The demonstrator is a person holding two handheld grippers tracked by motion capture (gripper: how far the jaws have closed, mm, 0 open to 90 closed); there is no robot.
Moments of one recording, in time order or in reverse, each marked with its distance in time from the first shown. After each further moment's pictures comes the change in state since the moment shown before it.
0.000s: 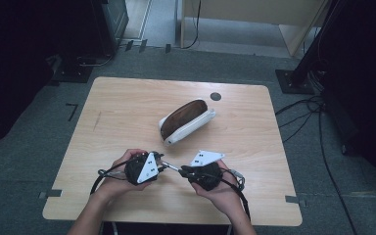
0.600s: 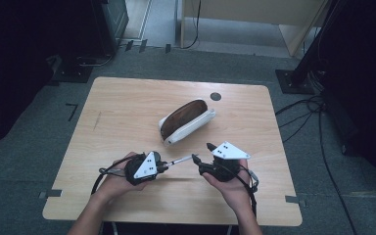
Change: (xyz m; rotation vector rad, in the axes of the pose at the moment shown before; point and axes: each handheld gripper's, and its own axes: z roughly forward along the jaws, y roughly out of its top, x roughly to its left) left arm 0.008 -0.001 -0.001 -0.022 -0.164 -0.086; right arm -0.028 -0.007 -0.031 -0.240 -0.280 0.113
